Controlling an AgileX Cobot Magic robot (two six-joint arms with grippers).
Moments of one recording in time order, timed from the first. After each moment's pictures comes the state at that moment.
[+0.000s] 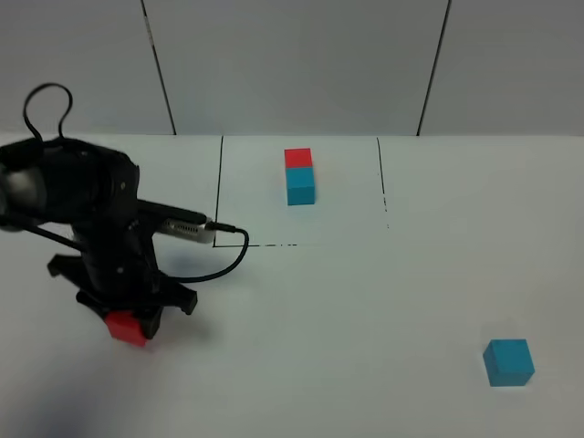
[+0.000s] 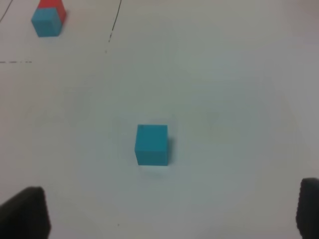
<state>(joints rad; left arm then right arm) -0.34 1.96 -1.28 0.00 0.95 -0.03 0.04 -0.01 -0.50 0.06 1.06 0.01</state>
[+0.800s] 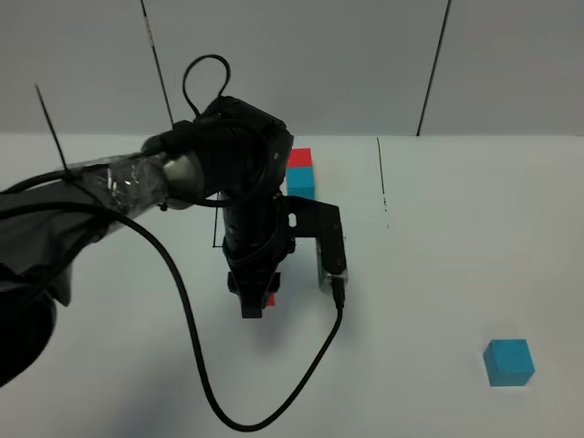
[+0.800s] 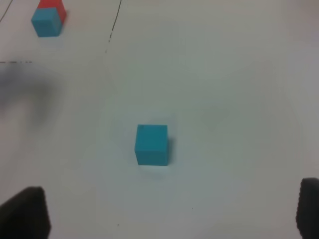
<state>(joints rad) -0.62 2.23 -1.79 0.00 1.13 0.92 0.04 -0.01 -0.50 0.06 1.06 0.01</state>
